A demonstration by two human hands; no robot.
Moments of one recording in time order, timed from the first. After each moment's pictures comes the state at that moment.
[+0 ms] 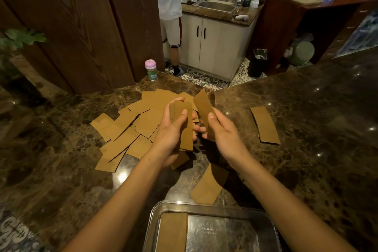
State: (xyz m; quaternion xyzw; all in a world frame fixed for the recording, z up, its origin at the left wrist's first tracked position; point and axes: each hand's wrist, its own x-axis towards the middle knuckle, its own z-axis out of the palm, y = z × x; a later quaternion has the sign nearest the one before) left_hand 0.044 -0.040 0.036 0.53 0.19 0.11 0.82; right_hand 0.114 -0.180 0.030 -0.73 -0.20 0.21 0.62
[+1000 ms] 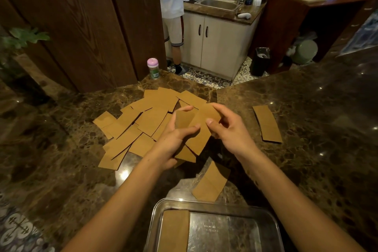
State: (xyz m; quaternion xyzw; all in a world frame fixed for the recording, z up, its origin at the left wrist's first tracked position) left_hand 0.030 -0.041 0.038 0.53 0.20 0.01 0.83; right_hand 0.128 -0.193 0.031 -0.75 -0.25 0.17 0.58
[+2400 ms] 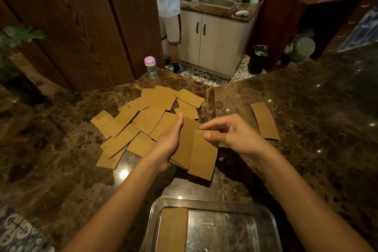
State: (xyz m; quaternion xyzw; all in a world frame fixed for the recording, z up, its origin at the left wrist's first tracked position) left_hand 0.034 -0.038 0.019 0.60 0.33 -0.06 0.73; right_hand 0.137 -0.215 0.043 -0.74 -0.29 0.31 0.52
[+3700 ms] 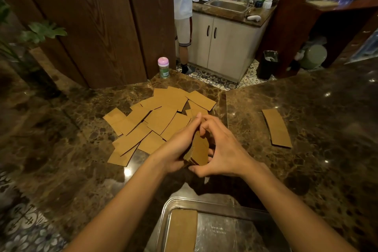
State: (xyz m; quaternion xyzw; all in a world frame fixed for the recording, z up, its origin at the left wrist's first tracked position) left_hand 0.022 -0.035 0.040 0.52 0.22 -0.10 0.82; right_hand 0.102 -0.178 0.020 -0.77 -0.50 0.08 0.39
